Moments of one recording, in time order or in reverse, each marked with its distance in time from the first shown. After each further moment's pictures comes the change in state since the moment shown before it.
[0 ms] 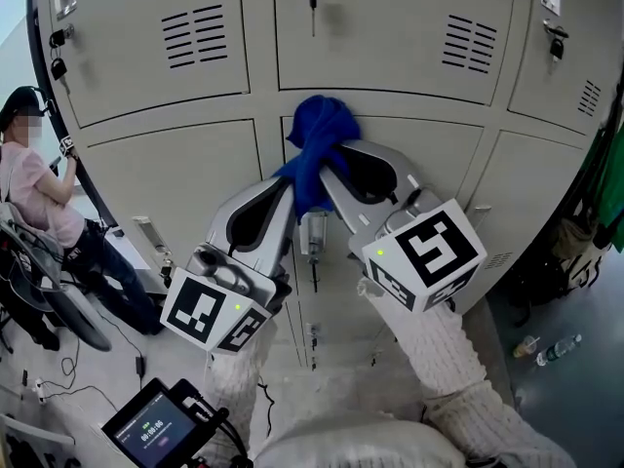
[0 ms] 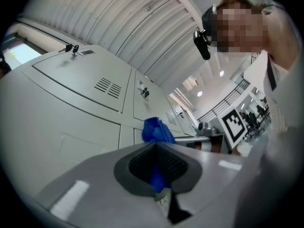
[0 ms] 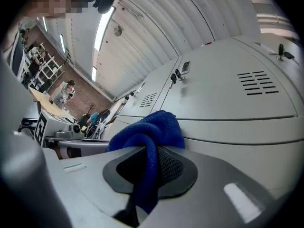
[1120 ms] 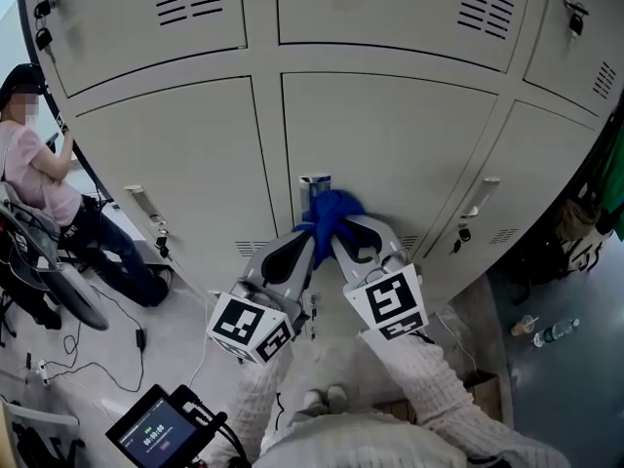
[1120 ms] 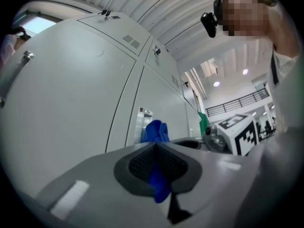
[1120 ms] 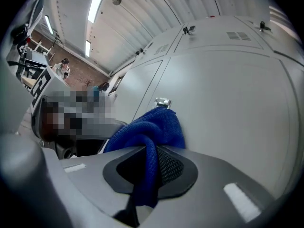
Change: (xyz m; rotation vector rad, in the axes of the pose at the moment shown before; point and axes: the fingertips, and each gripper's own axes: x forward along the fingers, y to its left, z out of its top) left arm -0.069 -0.041 -0.150 -0.246 0.326 0.072; right arm -0.051 0.067 -0.185 0.006 0.335 -0.037
